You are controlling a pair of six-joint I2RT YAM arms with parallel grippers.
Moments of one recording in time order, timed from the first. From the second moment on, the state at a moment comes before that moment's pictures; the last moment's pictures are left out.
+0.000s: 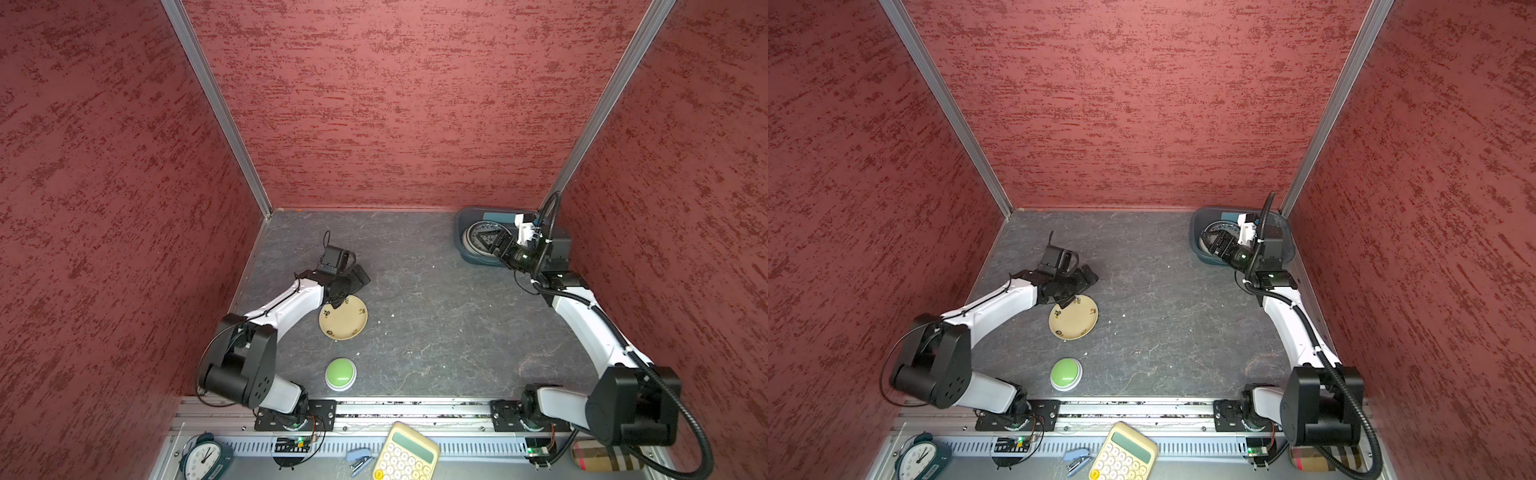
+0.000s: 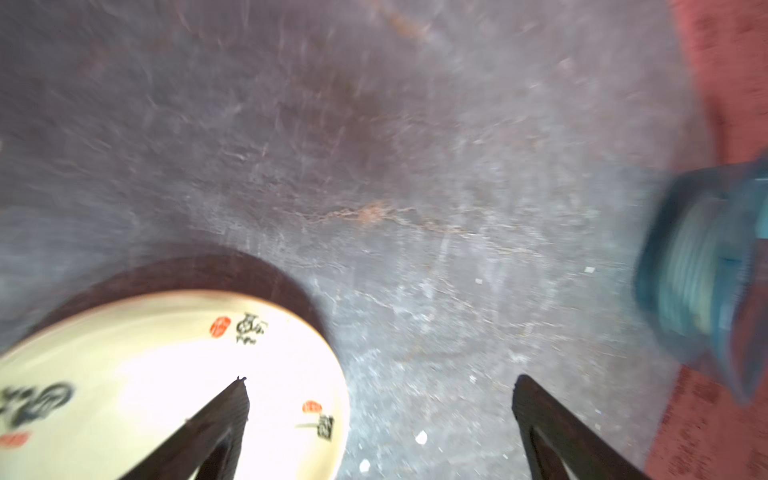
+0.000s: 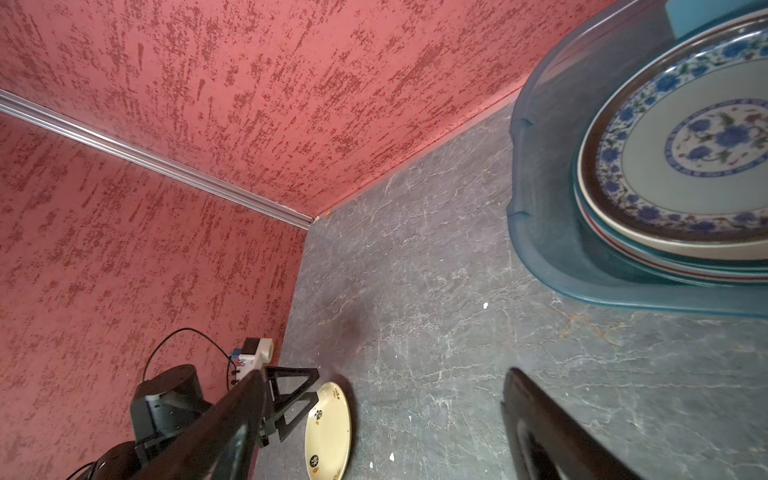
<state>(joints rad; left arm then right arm) -0.31 1.42 0.90 -0.44 0.10 -0.91 -0.02 1.26 0.94 -0.07 -0.64 0.72</state>
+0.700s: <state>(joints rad) -0.09 1.03 0.55 -0.58 0.15 -0.95 -0.02 1.24 0.91 -0.07 -0.65 0.70</state>
